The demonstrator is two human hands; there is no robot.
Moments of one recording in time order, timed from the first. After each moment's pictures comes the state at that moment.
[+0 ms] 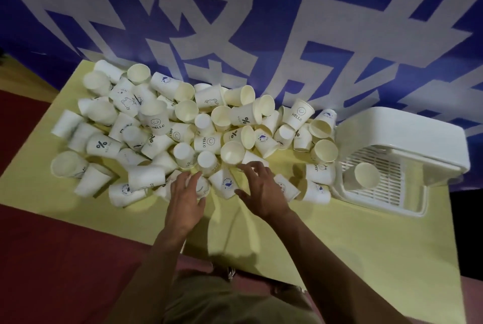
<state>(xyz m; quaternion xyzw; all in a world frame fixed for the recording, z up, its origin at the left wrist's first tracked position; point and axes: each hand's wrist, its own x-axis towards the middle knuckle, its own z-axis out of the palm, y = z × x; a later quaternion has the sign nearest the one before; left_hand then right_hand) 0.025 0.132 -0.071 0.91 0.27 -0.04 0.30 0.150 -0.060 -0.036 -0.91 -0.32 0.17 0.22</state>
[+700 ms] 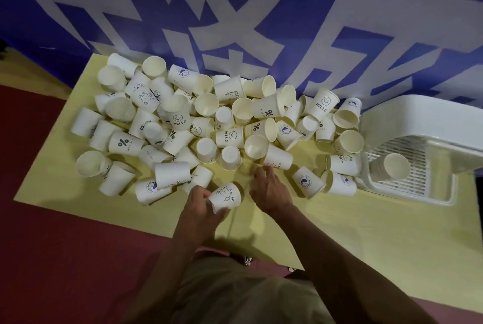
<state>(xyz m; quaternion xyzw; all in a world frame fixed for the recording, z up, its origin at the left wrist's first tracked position) -0.027 0.168 -0.080 0.93 0.19 0.00 0.32 0.124 -0.011 -0.080 -0.92 -0.23 0.28 0.14</state>
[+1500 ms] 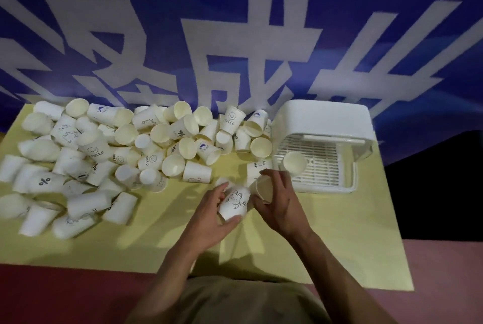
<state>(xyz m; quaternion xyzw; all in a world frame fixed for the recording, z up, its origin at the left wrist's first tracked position) 0.076 -0.052 0.013 0.85 0.12 -0.11 0.50 0.157 -0.255 0.032 -0.89 -0.18 0.07 0.42</state>
